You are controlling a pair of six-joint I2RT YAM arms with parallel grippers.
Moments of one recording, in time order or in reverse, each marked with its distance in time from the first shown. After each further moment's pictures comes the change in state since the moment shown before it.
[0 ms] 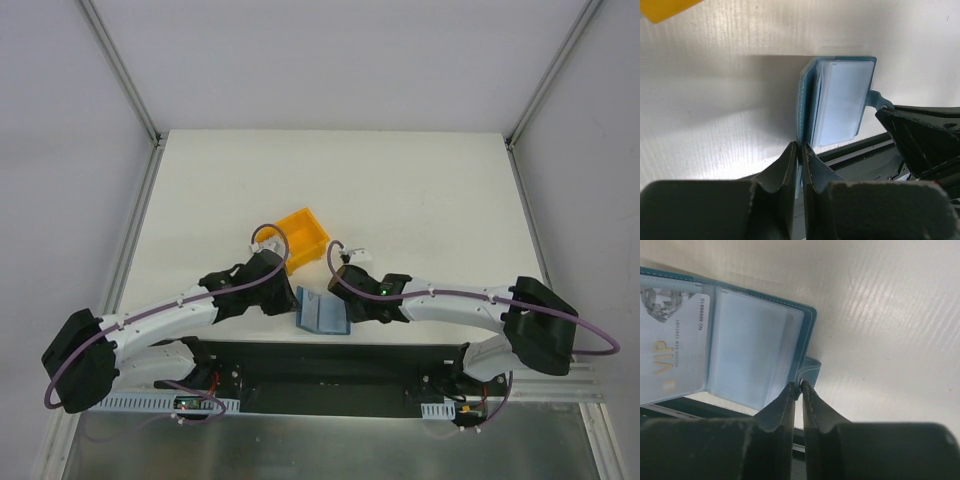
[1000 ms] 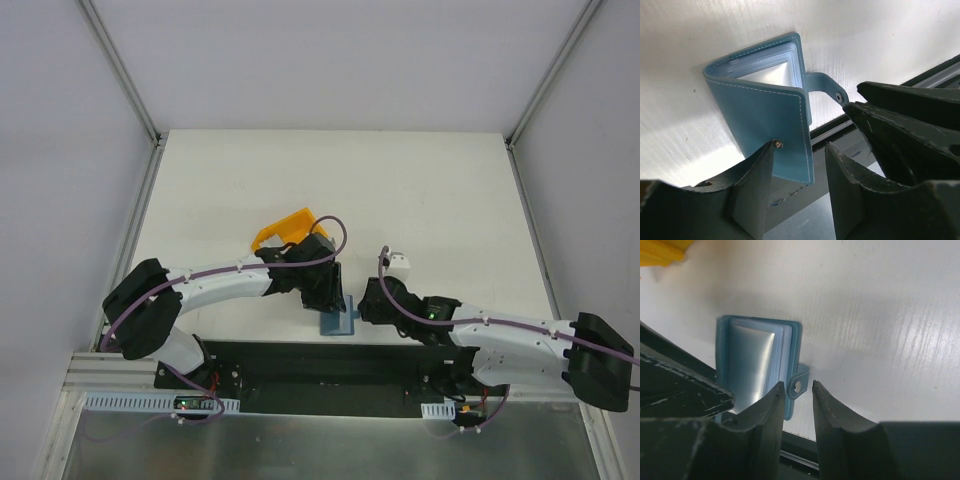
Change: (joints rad) left arm -0.107 0.456 0.369 -0.012 0.198 0.104; right arm -0.013 -0.383 -0.344 0.250 0.102 0.113
